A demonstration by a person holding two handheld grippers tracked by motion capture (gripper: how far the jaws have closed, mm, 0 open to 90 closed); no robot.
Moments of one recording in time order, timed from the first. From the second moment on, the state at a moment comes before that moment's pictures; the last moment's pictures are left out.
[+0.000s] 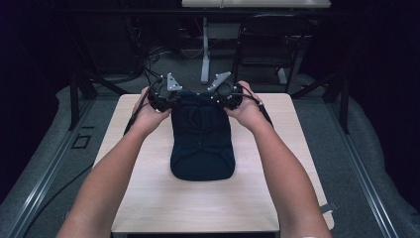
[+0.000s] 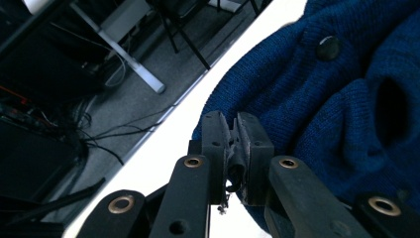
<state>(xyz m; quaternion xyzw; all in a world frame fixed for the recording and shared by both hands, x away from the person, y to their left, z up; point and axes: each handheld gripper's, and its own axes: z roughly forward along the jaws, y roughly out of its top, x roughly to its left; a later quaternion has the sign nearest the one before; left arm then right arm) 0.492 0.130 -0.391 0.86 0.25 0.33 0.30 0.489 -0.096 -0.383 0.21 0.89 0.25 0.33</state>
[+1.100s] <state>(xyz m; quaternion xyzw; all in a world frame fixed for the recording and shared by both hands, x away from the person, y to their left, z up) 0.476 0.117 -0.425 0.87 0.24 0.33 0.28 0.474 -0.104 -0.425 0.20 0.88 0.25 0.34</state>
